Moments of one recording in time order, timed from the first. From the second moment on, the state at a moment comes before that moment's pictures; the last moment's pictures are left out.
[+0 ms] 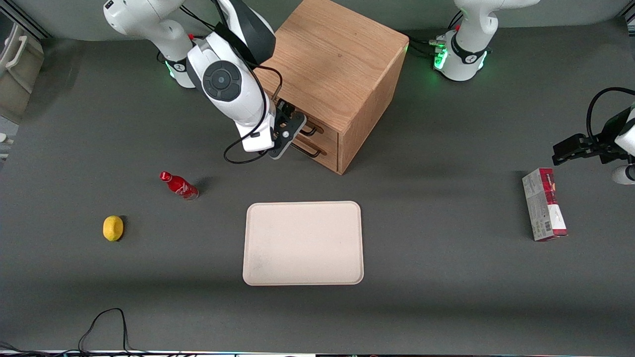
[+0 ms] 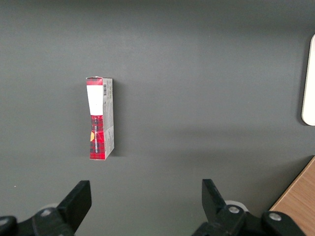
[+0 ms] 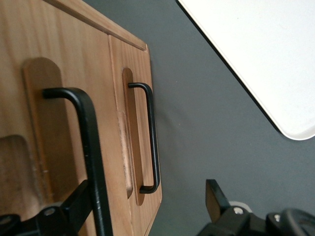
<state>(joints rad) 0.69 0.21 -0.02 -1.84 0.24 1.94 -0.31</state>
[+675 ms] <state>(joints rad) 0.69 0.21 -0.02 -1.87 0.23 1.98 -0.32</state>
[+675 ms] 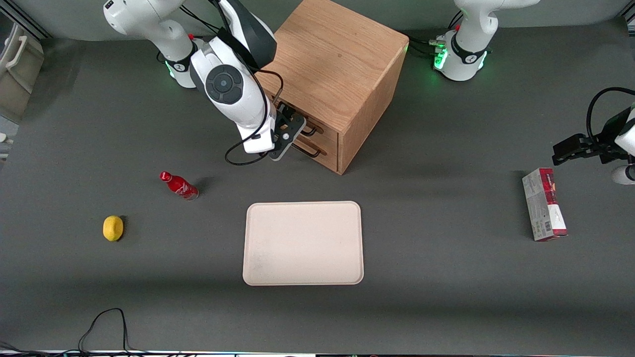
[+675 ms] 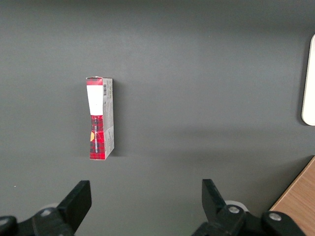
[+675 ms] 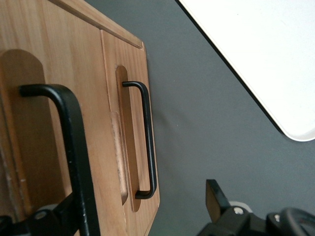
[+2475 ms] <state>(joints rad) 0.68 0.21 -0.09 -1.84 0.14 2.00 -0.32</state>
